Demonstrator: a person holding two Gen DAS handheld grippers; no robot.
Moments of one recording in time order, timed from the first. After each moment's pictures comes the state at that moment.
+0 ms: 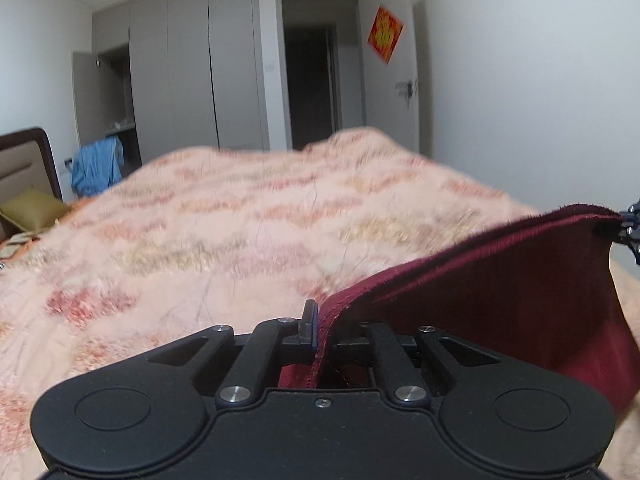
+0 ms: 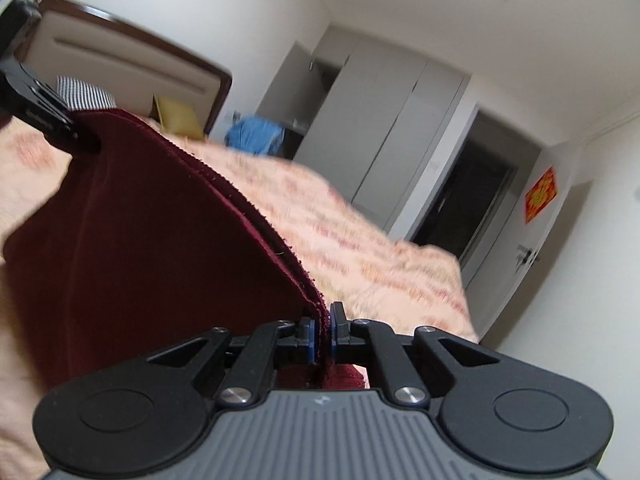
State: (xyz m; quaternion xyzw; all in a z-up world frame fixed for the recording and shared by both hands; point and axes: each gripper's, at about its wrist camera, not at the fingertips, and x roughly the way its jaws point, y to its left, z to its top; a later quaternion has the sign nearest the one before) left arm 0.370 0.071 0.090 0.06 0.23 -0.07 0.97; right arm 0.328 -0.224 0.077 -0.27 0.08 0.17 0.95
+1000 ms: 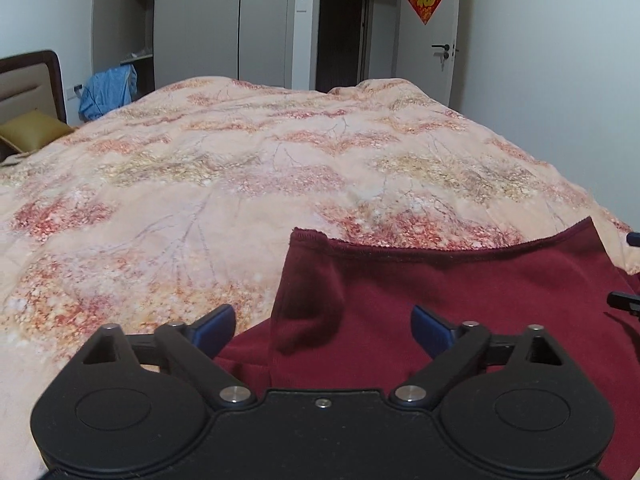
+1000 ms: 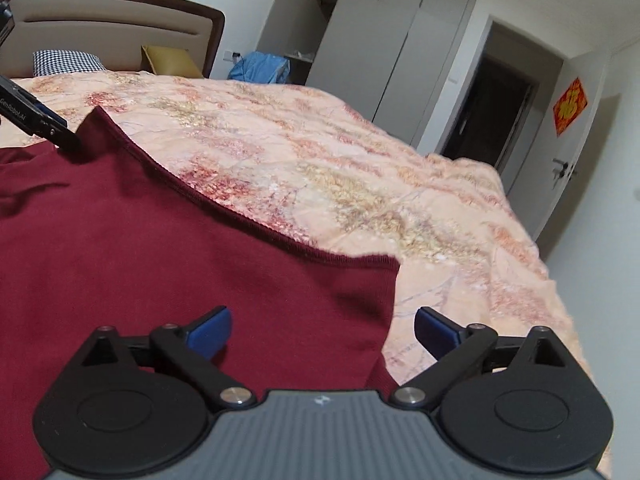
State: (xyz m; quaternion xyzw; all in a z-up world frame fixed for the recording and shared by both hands) left arm 0.436 0.100 0.000 0.00 0.29 -0.05 0.96; right arm 0.421 -0.223 -0.014 -0.23 0.17 0.18 0.94
